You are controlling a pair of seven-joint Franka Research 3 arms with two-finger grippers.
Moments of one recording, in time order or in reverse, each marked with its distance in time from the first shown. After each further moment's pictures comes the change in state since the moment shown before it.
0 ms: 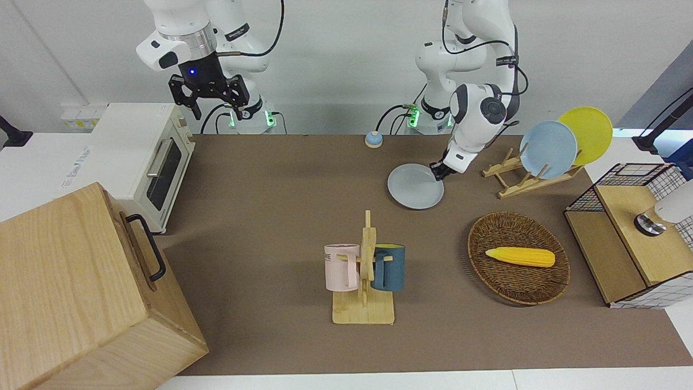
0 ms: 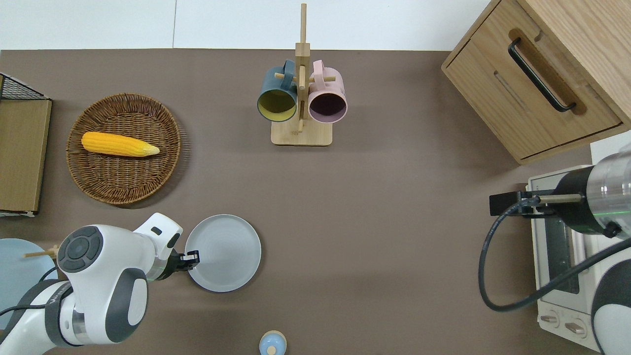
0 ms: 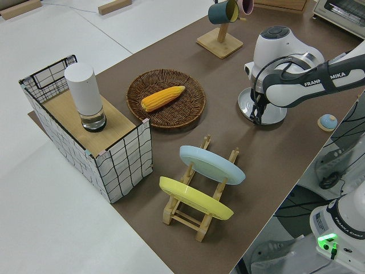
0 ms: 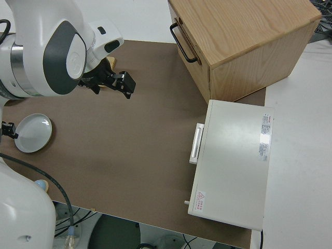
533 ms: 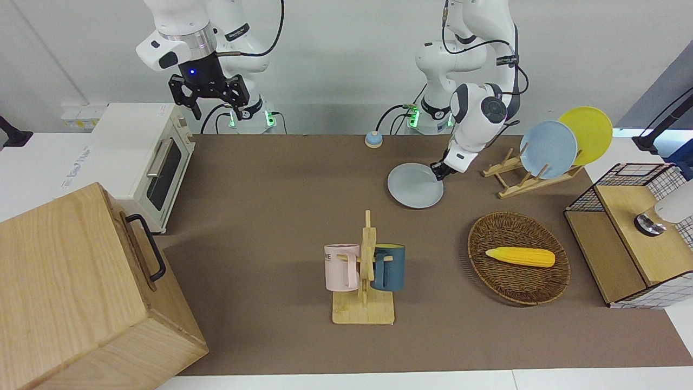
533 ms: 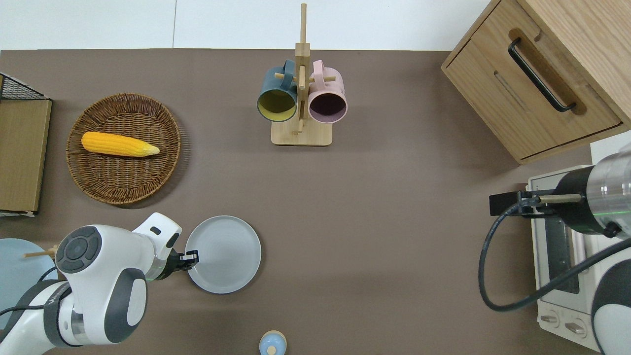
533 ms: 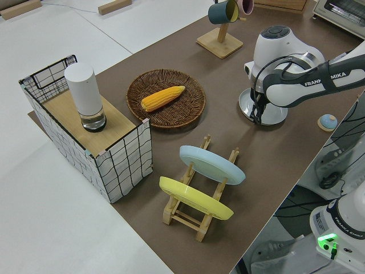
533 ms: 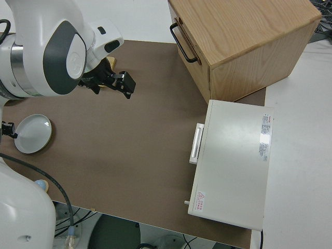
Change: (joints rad) left arm 0.000 -0.005 0.001 0.000 0.000 0.001 0.000; right arm 0.000 0.000 0.000 0.000 0.000 0.000 0.000
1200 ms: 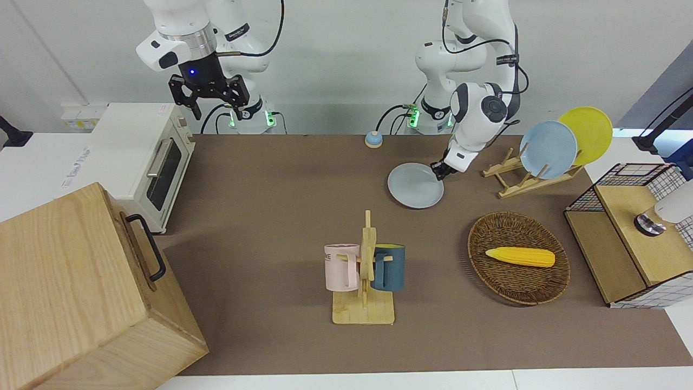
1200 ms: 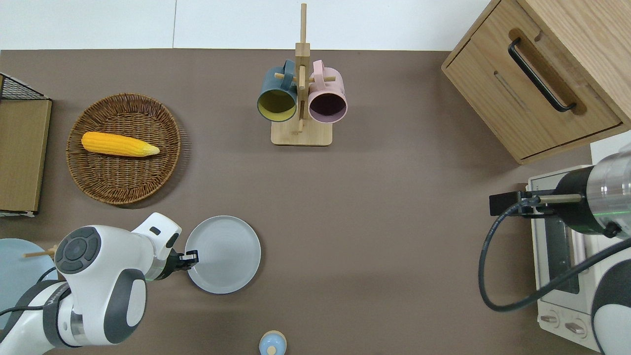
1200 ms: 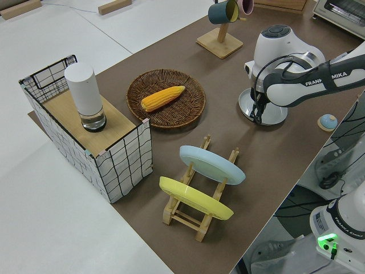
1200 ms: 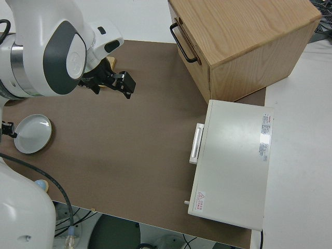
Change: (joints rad) left arm 0.000 -0.003 -0.001 0.000 0.000 0.000 0.000; right arm 0.000 0.000 0.000 0.000 0.000 0.000 0.000
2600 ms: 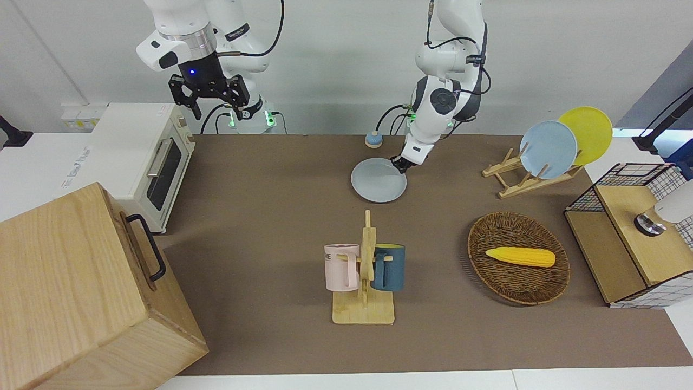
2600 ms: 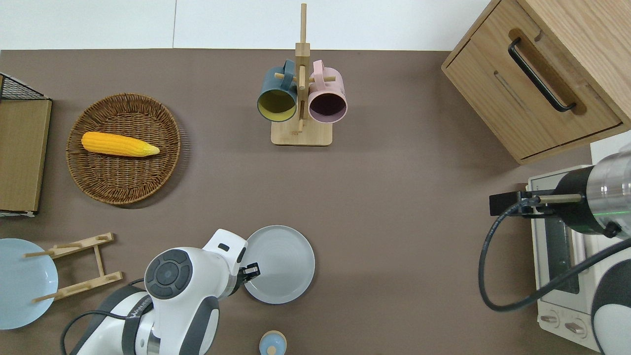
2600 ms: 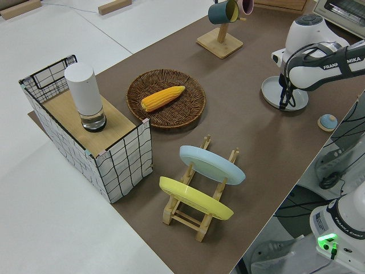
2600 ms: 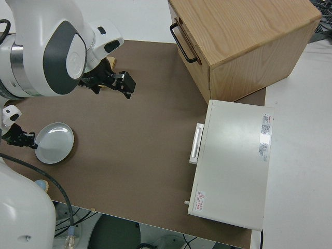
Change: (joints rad) left arm -0.090 -0.004 -0.232 -0.004 -0.108 0.049 -0.342; right arm 0.000 0.000 0.000 0.000 0.000 0.000 0.000
